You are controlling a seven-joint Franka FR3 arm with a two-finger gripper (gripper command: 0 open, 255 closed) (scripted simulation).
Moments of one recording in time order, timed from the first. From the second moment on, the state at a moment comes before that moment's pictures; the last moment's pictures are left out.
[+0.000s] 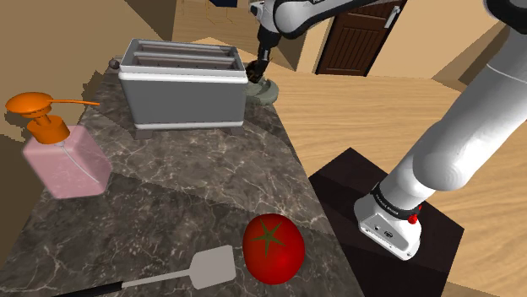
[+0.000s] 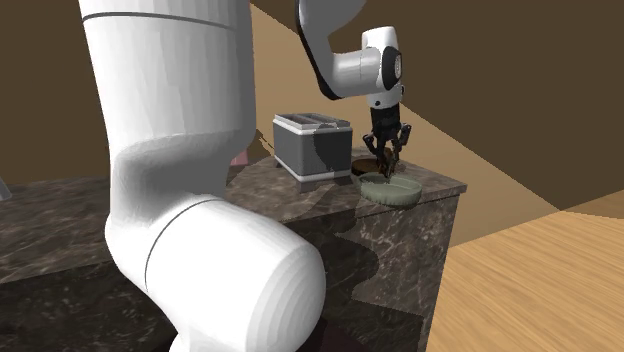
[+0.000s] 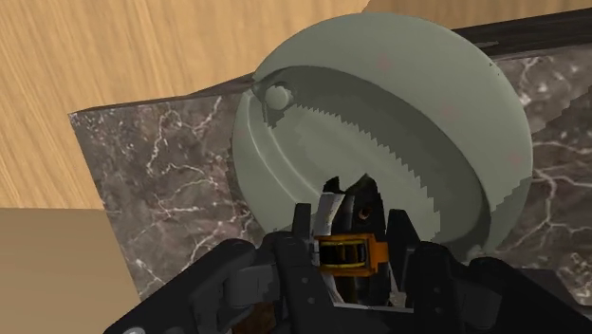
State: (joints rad) arm 0.11 0.04 0.05 -2.07 -0.16 2.36 -0.65
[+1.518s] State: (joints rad) arm 0.11 0.12 0.04 -2.14 -0.19 2.51 -0.62
